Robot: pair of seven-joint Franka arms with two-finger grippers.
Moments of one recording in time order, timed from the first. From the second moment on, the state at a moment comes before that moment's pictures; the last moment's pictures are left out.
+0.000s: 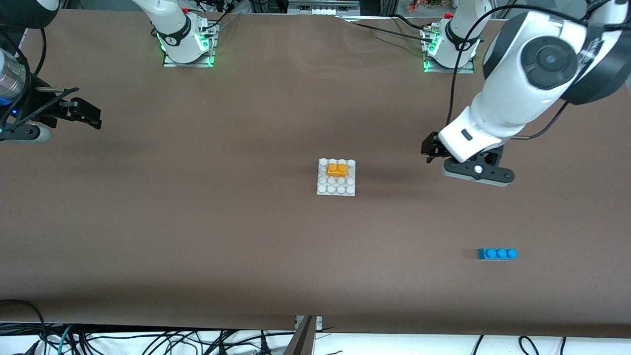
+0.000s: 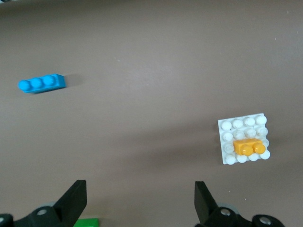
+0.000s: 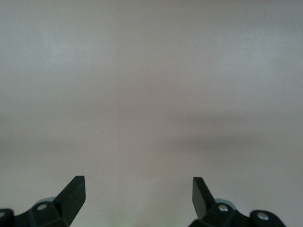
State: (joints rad) left arm 0.06 0.28 -0.46 -1.46 0.14 1.72 -0.23; right arm 0.00 0.06 0.07 -1.58 -0.07 1.56 0.05
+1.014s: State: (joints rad) left arm 0.01 0.04 -0.11 -1.68 -0.01 1.76 0.03; right arm 0.00 0.06 0.07 -1.57 -0.07 1.56 0.05
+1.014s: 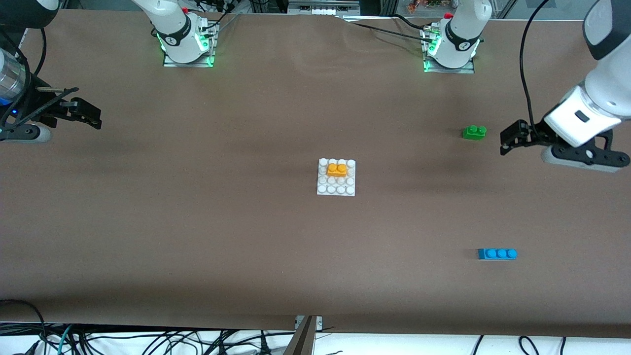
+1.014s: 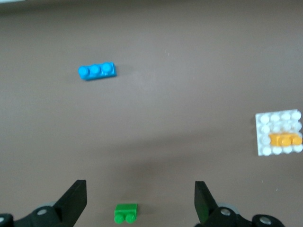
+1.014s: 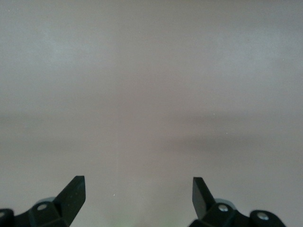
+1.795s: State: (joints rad) left arm 0.00 0.06 -0.09 -1.66 -0.01 1.72 0.04; right arm 0.00 0.06 0.07 -1.57 -0.07 1.56 0.05
